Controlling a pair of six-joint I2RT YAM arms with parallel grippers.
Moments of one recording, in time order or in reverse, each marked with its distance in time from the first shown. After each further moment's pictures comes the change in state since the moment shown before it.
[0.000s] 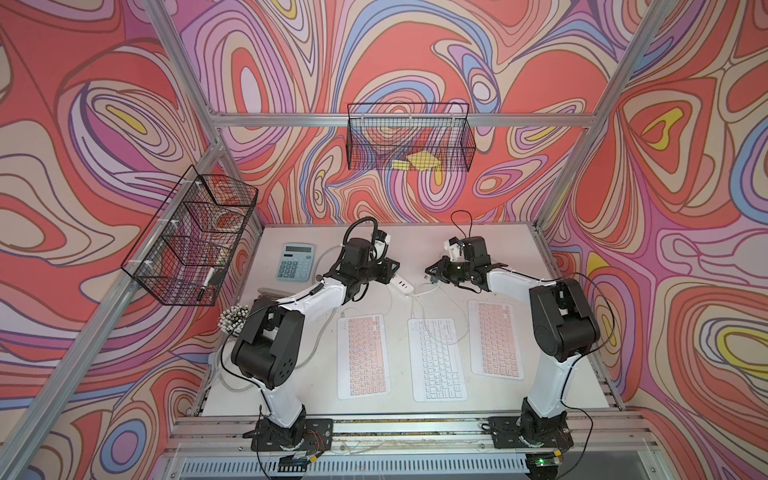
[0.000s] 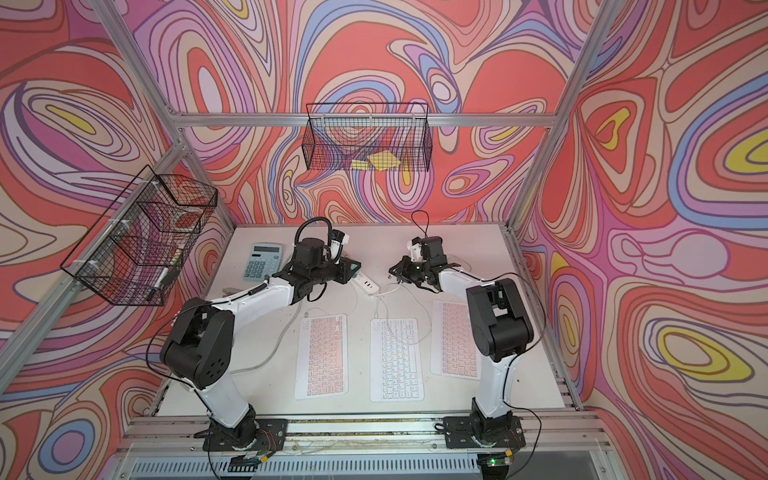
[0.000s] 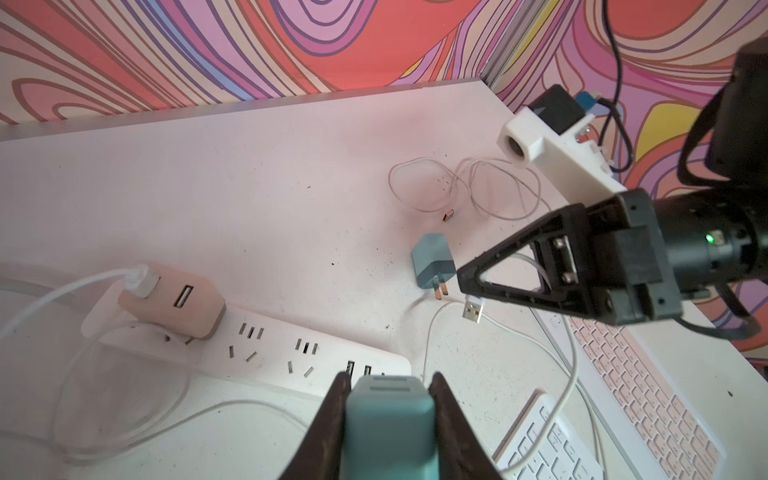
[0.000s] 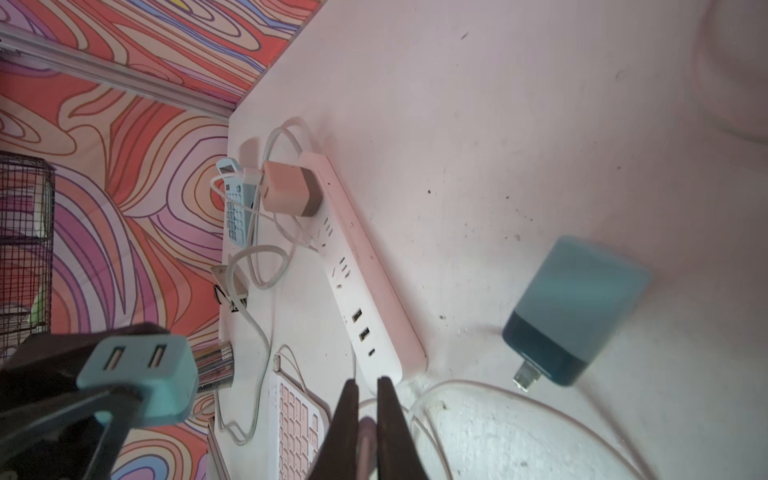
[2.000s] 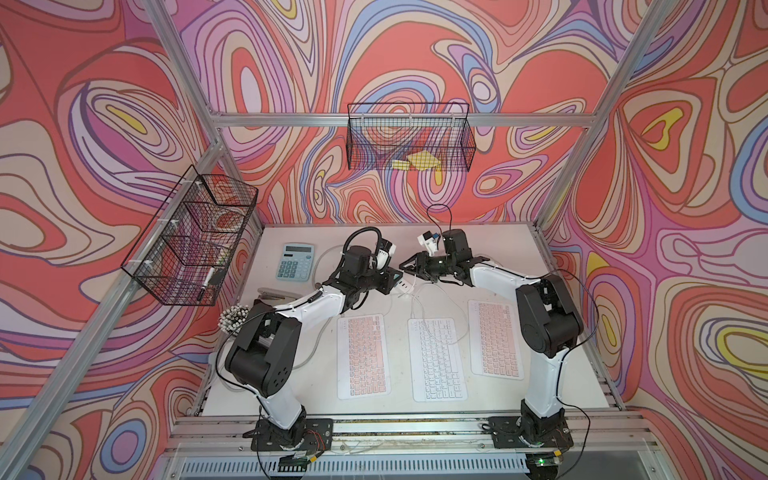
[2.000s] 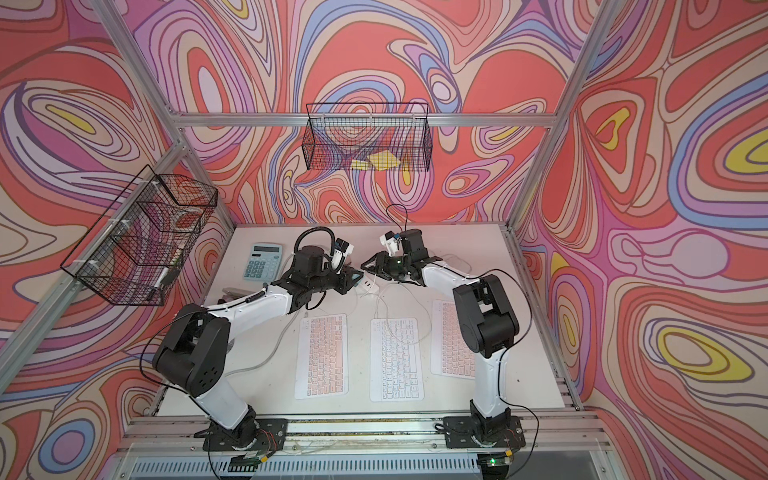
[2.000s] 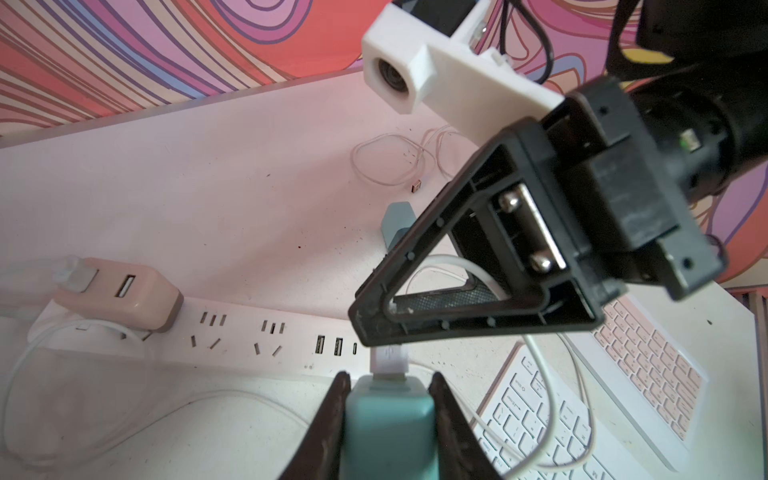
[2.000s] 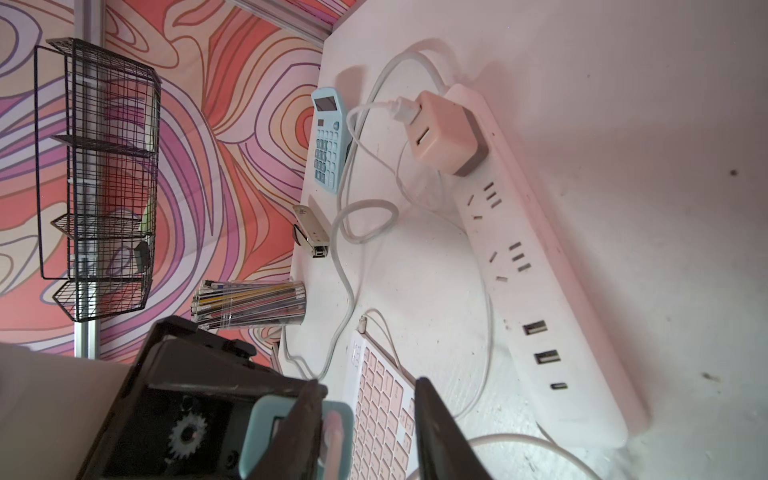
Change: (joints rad) left arm -0.026 -0.086 -0.146 0.063 0.050 0.112; right arm 0.119 0.087 0.174 0.020 -0.190 0.070
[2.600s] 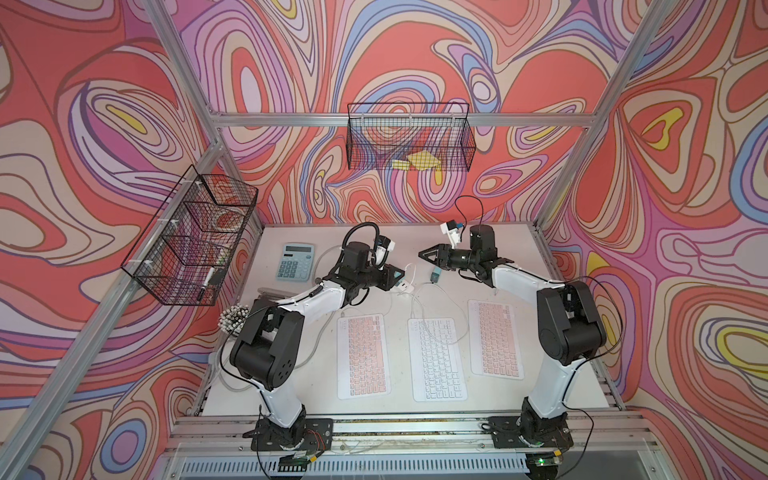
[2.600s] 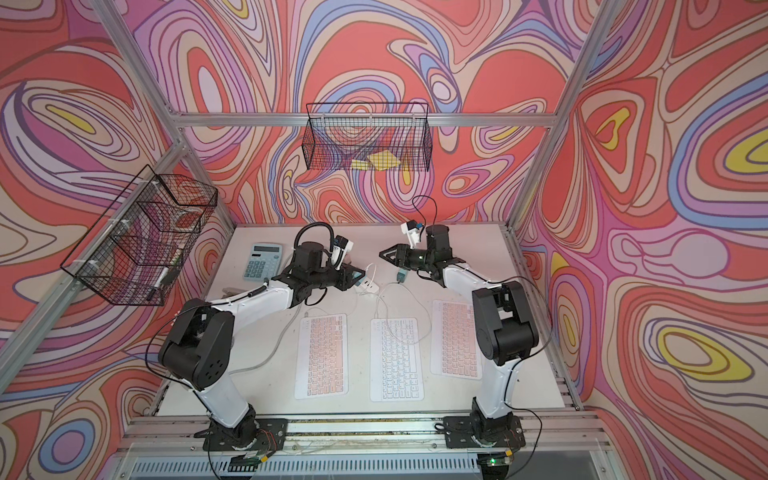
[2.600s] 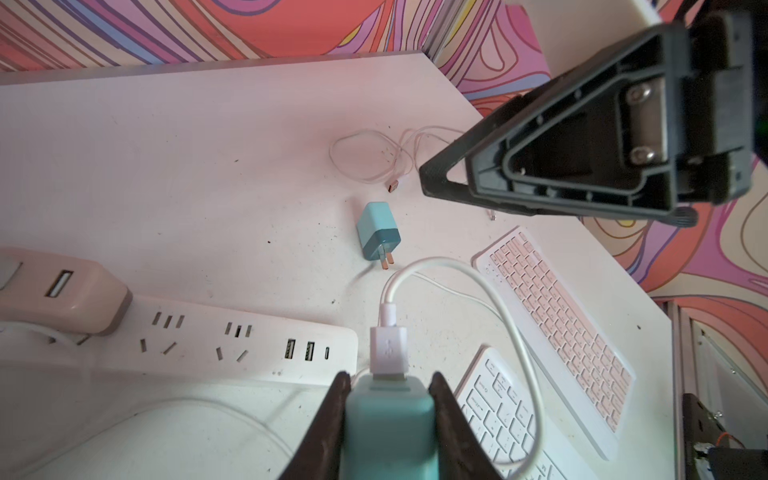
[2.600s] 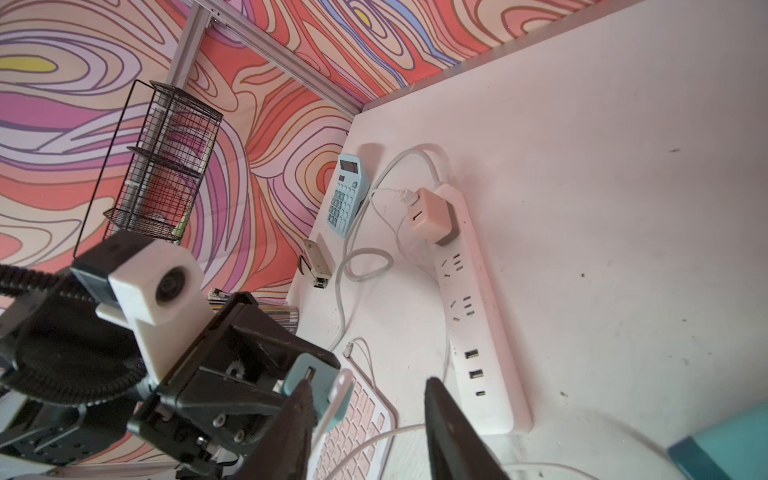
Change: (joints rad) left arm 0.022 0.045 0.056 -0.031 0.105 -0.076; right arm -0.127 -0.112 -0.107 0.155 -0.058 -0.083
